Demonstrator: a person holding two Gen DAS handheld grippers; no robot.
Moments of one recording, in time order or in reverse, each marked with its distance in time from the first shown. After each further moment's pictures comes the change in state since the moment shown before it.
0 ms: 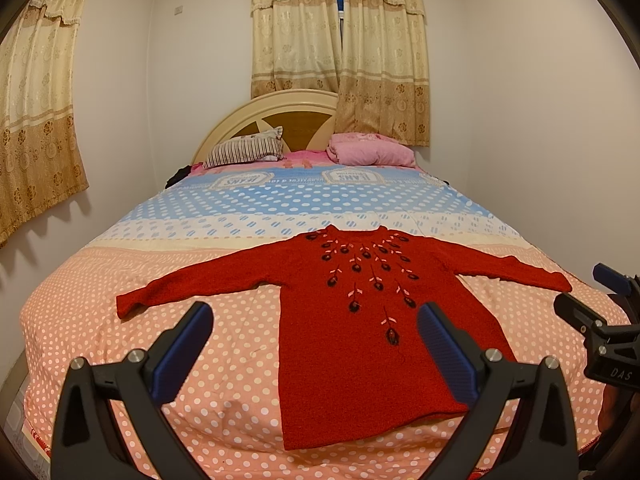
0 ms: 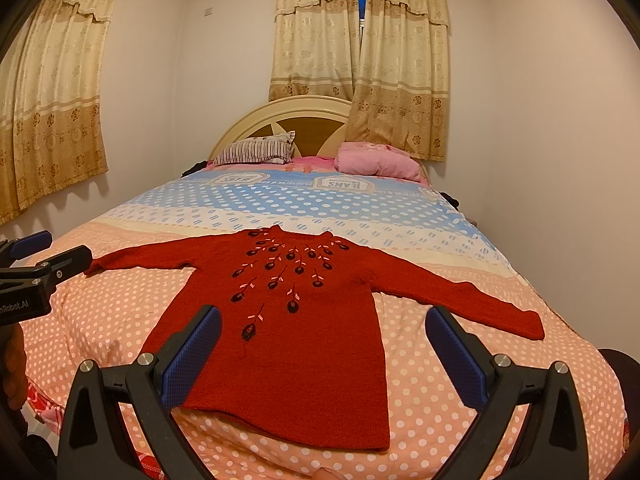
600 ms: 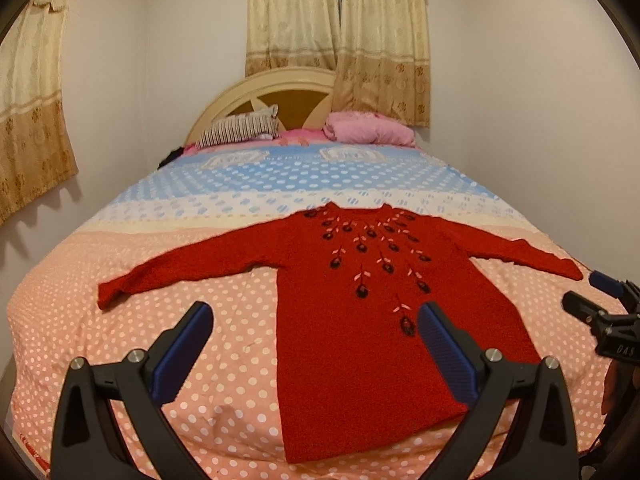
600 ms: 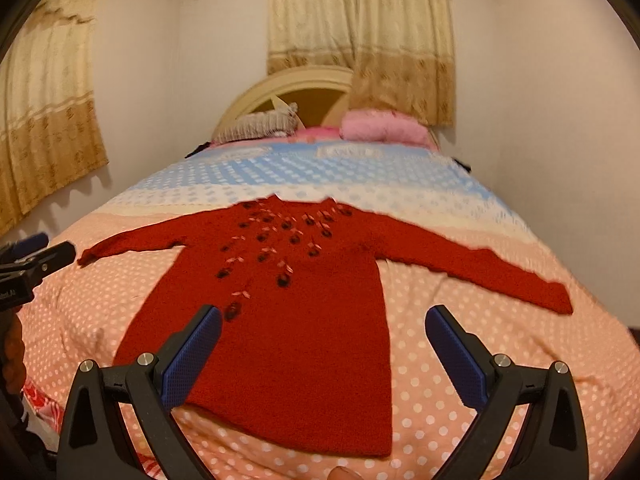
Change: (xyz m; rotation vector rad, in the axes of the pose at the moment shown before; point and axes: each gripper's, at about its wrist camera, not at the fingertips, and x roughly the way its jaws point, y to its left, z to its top) left arm 0.060 0.011 -0.013 -0.007 0.085 -0.016; right arm 0.066 -0.044 -0.025 0.081 0.116 0.065
